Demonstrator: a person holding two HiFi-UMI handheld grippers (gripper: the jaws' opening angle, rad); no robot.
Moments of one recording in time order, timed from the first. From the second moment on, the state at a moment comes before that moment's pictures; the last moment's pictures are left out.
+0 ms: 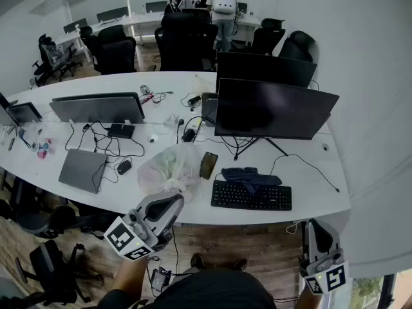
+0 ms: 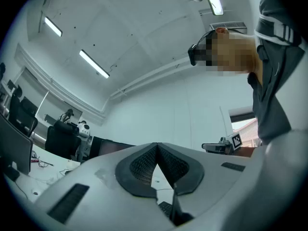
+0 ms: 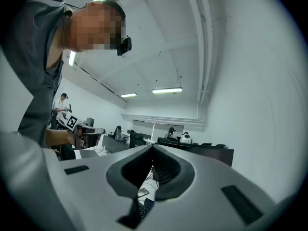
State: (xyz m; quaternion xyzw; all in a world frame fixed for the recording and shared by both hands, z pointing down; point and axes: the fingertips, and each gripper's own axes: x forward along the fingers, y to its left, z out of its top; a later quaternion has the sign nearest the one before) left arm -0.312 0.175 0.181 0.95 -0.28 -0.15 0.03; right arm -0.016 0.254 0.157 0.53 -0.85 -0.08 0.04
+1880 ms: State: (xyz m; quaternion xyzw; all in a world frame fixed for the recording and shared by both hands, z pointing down) left arm -0.001 -0.042 0.469 0.95 -0.21 0.20 0.13; right arm 0.142 0.126 0.256 0.54 -0.83 0.03 0.13
